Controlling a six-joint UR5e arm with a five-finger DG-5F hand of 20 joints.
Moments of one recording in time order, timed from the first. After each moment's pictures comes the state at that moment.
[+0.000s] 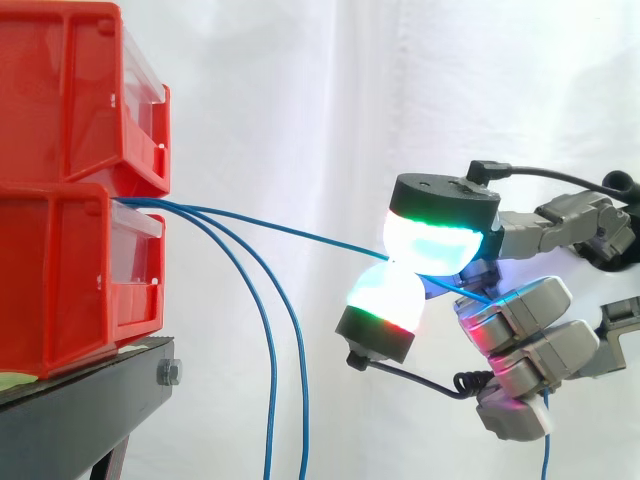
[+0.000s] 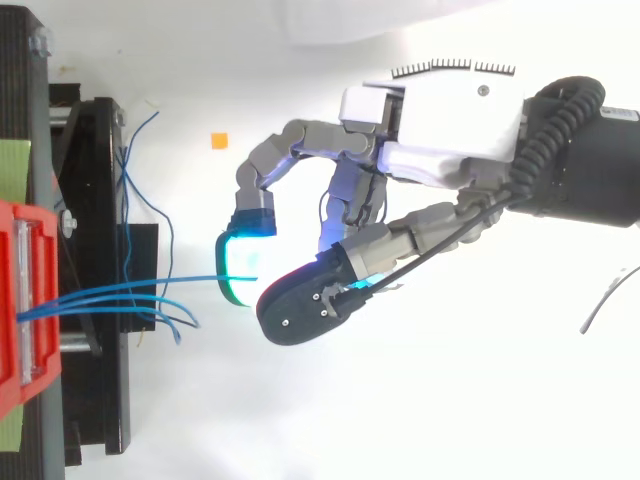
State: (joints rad) arm 0.11 -2.23 -1.19 -3.11 -1.34 -0.01
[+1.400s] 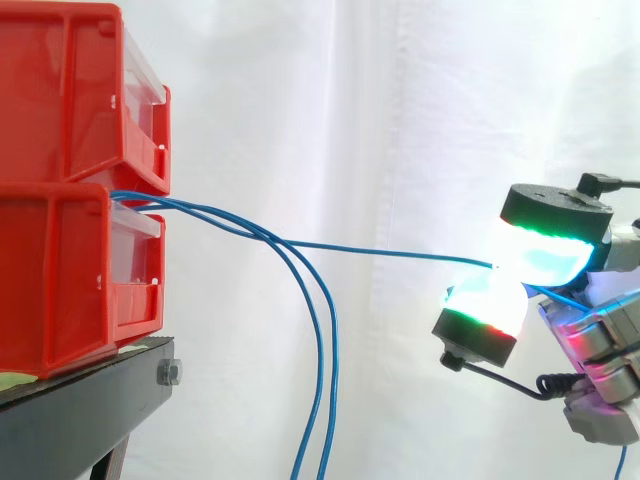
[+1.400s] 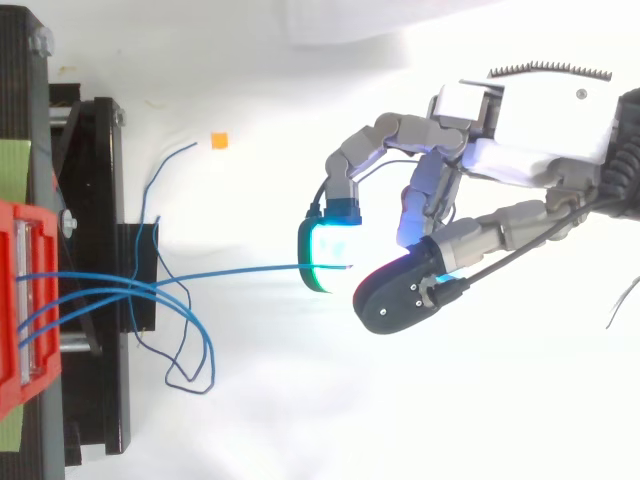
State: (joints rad) arm 0.13 -2.10 -1.43 -2.95 -1.27 -0.03
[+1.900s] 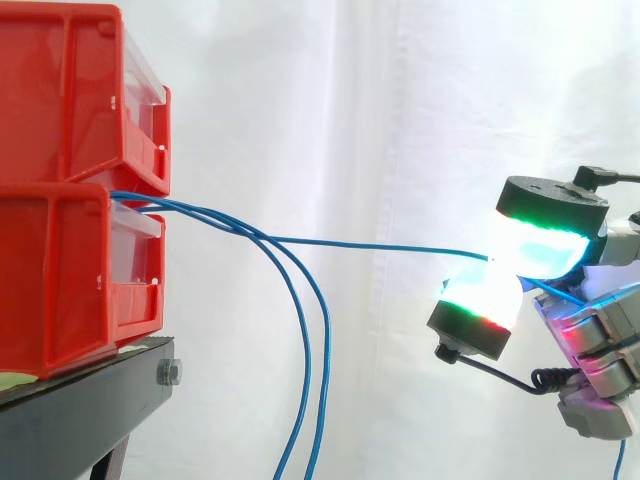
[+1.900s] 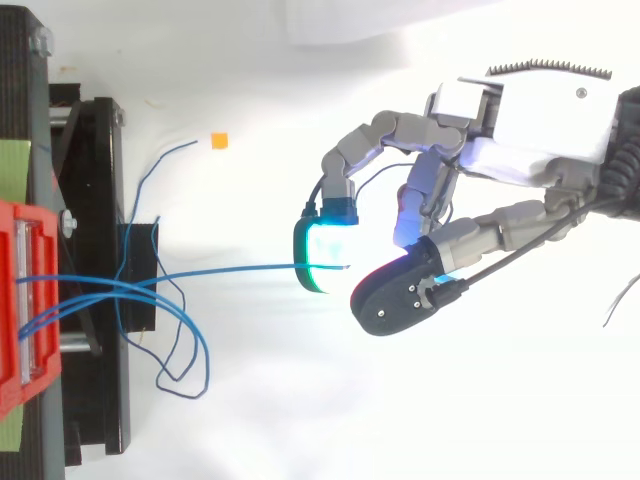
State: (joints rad) arm 0.13 -2.10 -1.43 -2.94 -1.27 -0.04
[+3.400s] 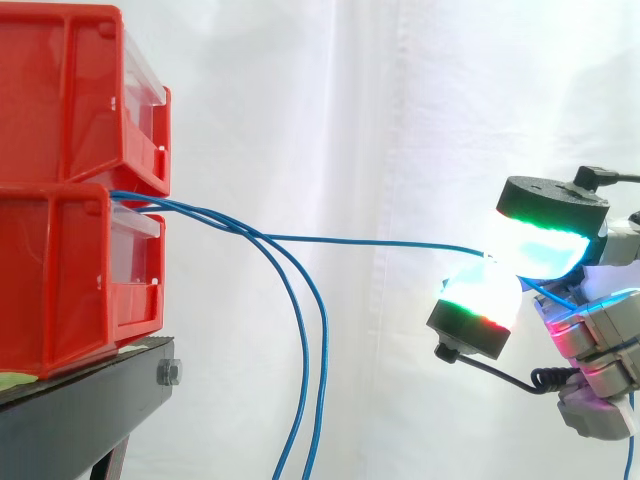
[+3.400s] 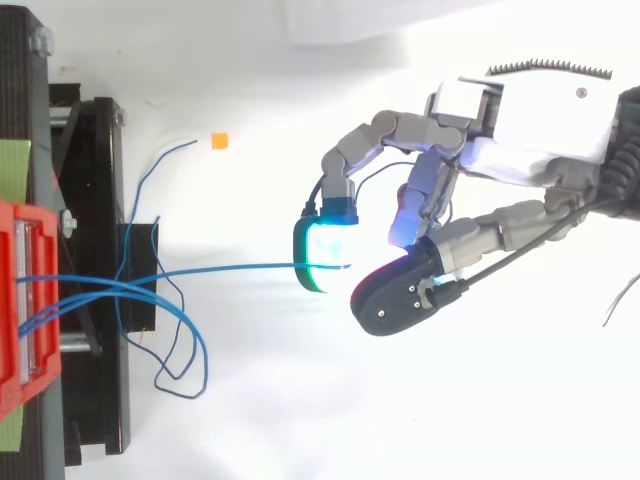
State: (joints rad) arm 0.13 -2.10 -1.43 -2.94 -1.27 -0.04
